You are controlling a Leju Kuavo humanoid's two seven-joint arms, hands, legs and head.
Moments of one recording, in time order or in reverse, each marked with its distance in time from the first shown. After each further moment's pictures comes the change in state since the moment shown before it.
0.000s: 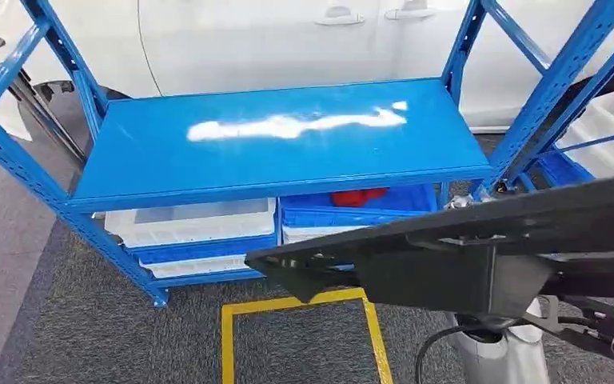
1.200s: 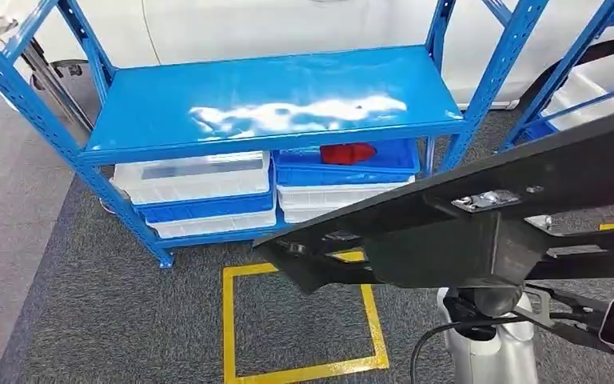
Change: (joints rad) left arm 0.000 -0.016 0.000 0.000 -0.018 -0.007 0.002; right arm 0.026 0.075 -0.059 0.060 -0.007 0.012 0.000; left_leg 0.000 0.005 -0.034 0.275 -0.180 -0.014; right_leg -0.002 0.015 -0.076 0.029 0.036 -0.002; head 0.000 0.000
